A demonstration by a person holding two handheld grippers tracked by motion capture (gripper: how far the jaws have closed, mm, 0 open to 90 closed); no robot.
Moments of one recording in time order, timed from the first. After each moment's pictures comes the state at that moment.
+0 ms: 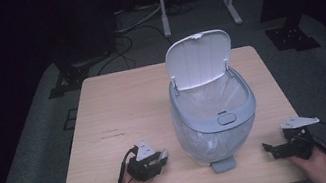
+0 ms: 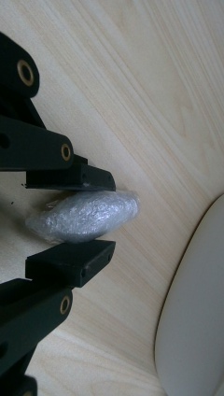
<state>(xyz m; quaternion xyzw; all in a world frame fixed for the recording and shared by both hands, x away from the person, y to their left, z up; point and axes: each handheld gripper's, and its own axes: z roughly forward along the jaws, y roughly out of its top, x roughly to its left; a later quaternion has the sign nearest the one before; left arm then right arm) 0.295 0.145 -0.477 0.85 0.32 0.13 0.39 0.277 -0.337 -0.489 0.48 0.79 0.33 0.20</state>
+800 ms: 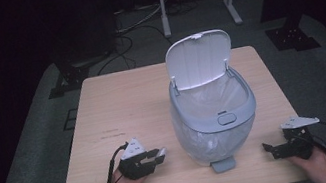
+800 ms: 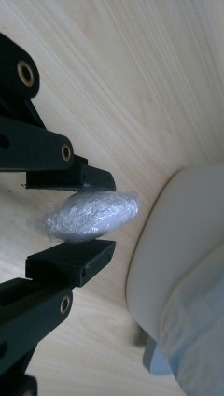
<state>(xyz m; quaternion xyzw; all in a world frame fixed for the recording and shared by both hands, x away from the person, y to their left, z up) 0.294 0.164 -0.451 0.84 0.28 0.09 0.46 0.277 -0.337 -0.489 0.48 0.79 0.33 0.20</state>
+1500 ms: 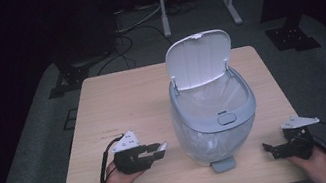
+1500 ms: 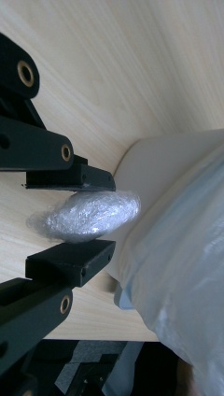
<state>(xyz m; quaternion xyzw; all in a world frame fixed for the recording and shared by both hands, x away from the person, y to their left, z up) 0.301 0.167 -0.412 0.83 0.23 0.06 0.50 0.277 -0.337 -0.489 0.48 0.79 0.33 0.20</state>
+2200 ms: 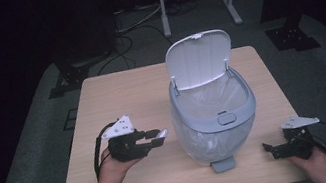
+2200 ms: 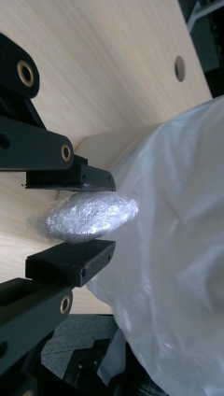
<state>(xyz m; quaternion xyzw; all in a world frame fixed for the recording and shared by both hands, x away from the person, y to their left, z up) 0.310 0.163 -0.357 0.83 0.19 0.05 0.53 0.277 -0.337 -0.489 0.48 0.79 0.33 0.20</state>
